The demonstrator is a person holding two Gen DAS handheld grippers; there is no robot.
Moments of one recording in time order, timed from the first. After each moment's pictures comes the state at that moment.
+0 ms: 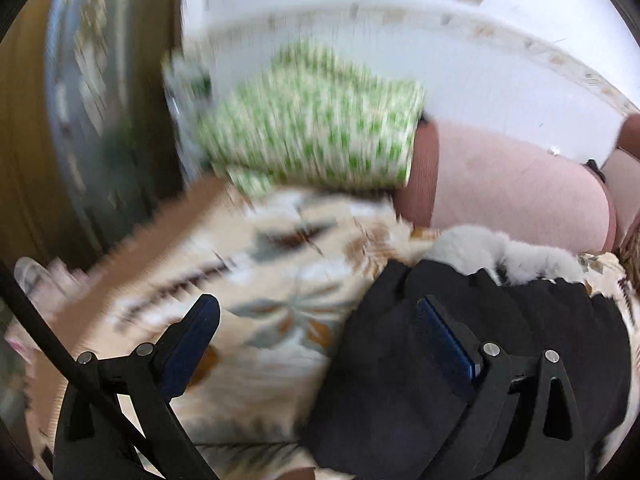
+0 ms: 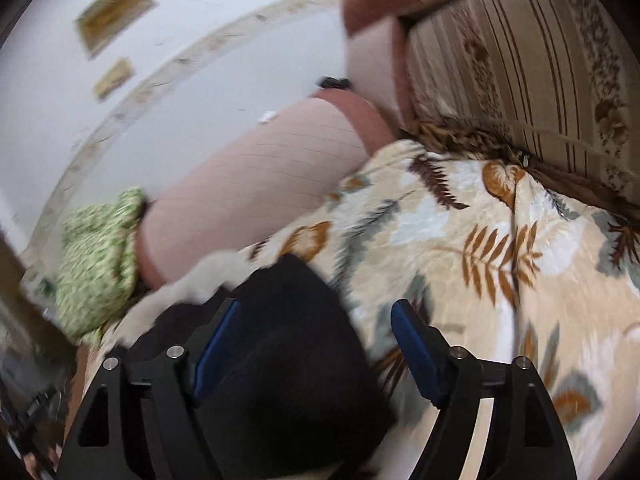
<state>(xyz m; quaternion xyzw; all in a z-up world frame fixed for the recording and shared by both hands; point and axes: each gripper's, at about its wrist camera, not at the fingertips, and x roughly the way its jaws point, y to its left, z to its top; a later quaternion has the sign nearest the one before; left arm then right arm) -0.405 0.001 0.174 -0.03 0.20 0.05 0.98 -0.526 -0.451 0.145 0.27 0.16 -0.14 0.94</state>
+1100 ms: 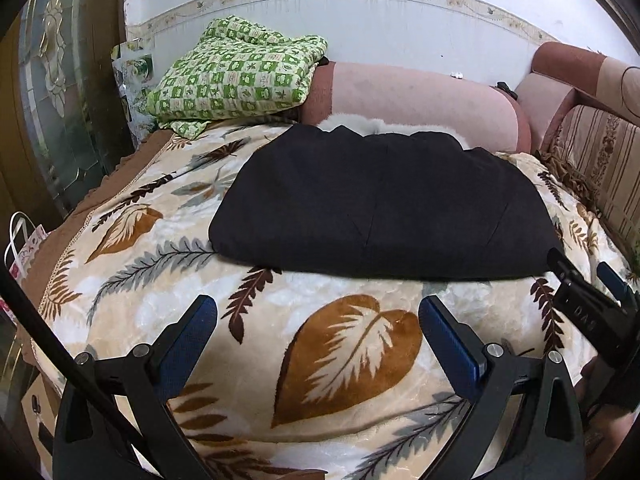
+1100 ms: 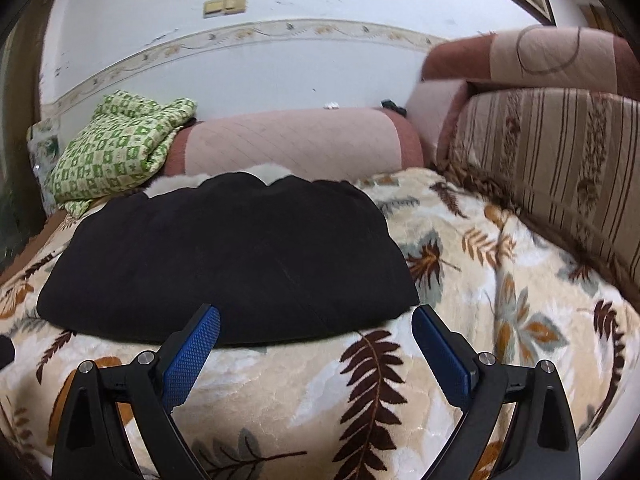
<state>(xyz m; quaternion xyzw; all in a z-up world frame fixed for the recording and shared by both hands) -0.575 -0.076 0.096 0.01 0.28 -0.06 0.96 -0.586 -0.301 0.080 0.07 0.18 -0.17 0.97</state>
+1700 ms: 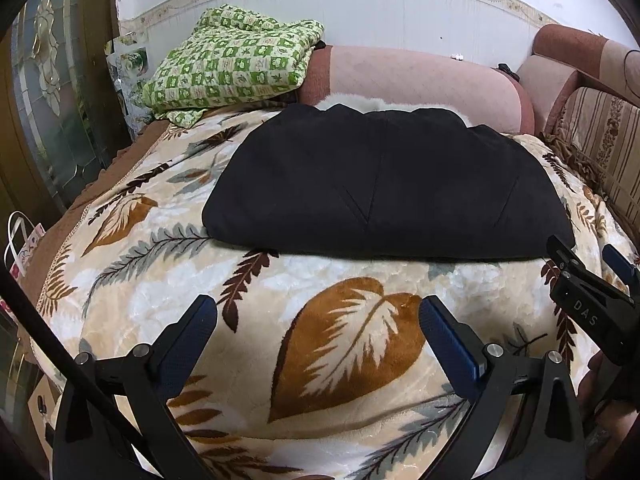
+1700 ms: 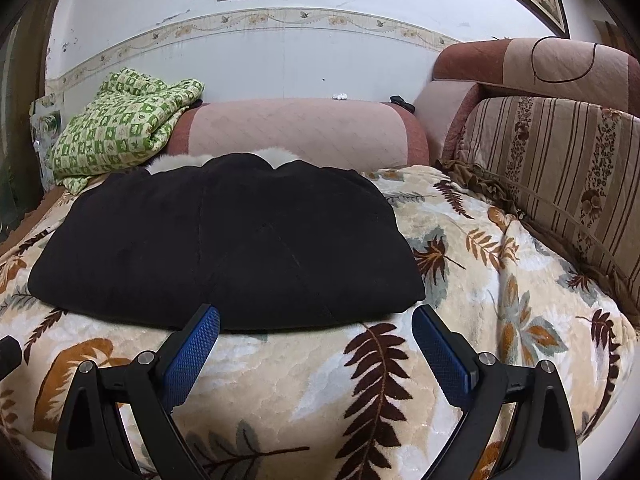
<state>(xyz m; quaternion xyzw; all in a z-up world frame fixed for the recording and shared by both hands) -0.568 -0.081 0.080 0.02 0.30 -0.06 0.95 -0.578 -0.292 0.073 0.03 0.20 -0.17 0.96</state>
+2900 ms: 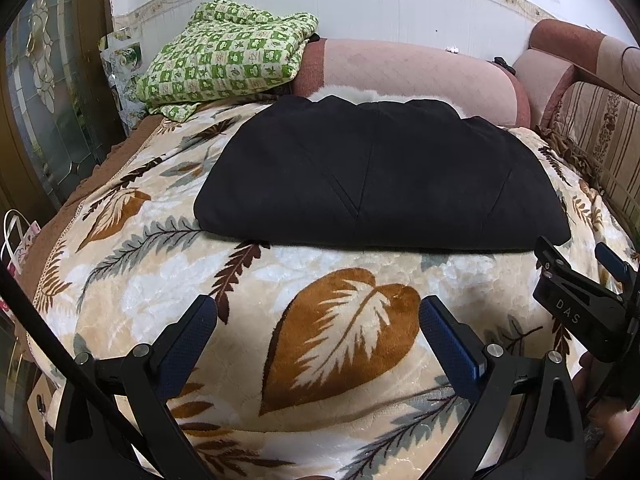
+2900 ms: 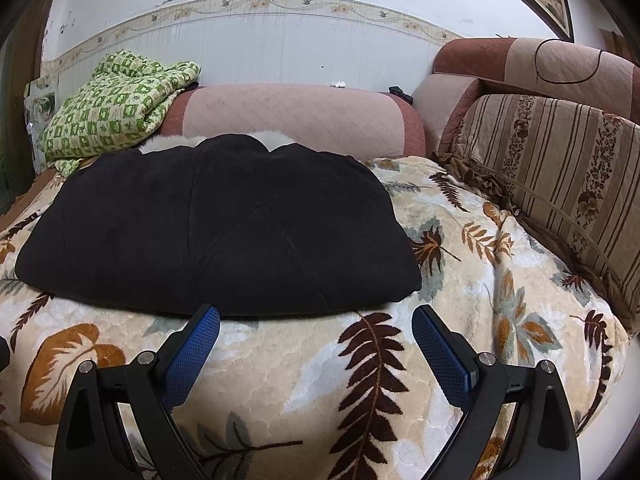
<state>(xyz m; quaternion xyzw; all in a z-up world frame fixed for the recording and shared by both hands) -0.570 -0.087 0.076 0.02 0.31 -0.07 0.95 -0.571 -0.290 0.067 0.01 0.22 -0.18 0.96</state>
